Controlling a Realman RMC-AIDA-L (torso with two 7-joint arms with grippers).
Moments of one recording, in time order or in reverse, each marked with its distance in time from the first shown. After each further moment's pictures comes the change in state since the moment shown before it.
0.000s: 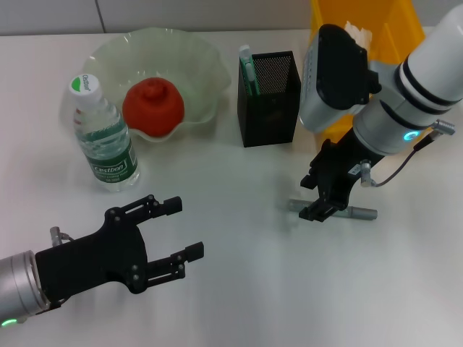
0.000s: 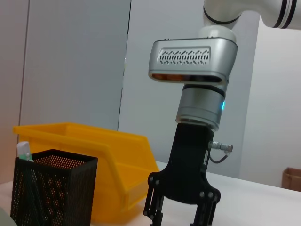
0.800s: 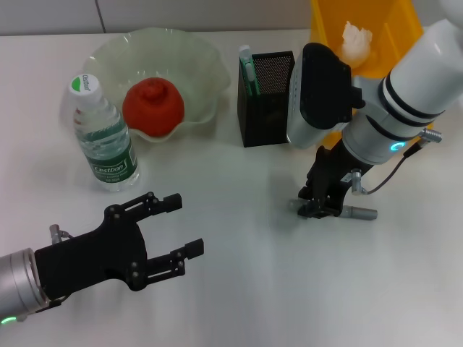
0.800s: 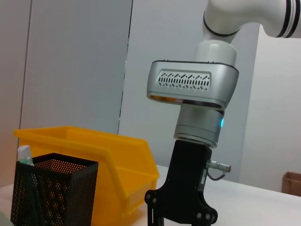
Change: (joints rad) left arm -0.003 0.000 -0.006 0.001 -0.002 0.007 -0.010; right arm 0.014 0.005 -0.095 0.054 0.004 0.086 0.024
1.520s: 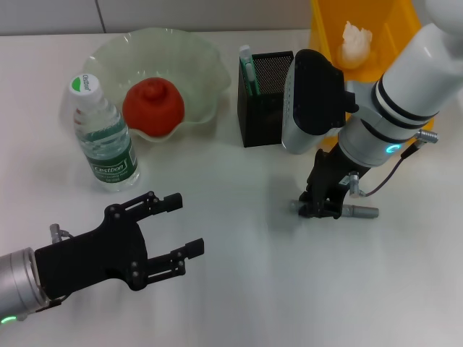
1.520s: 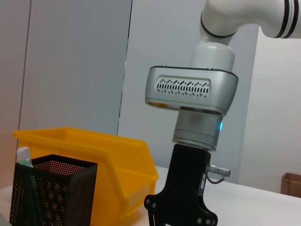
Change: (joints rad) left arm -0.001 0.000 0.001 0.001 -0.001 0.003 -0.002; right arm 0.020 0.000 -0.032 0.026 -0.001 0.006 0.011
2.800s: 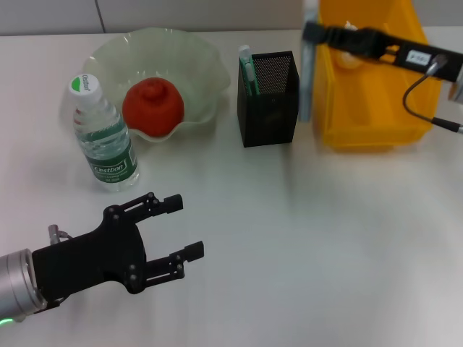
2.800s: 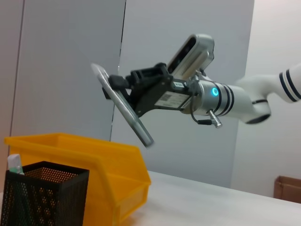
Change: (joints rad) left arm 0.001 0.005 0.003 0.002 0.002 0.027 0.000; right arm -0.229 -0.069 0.883 0.381 0.853 -0.138 -0.206
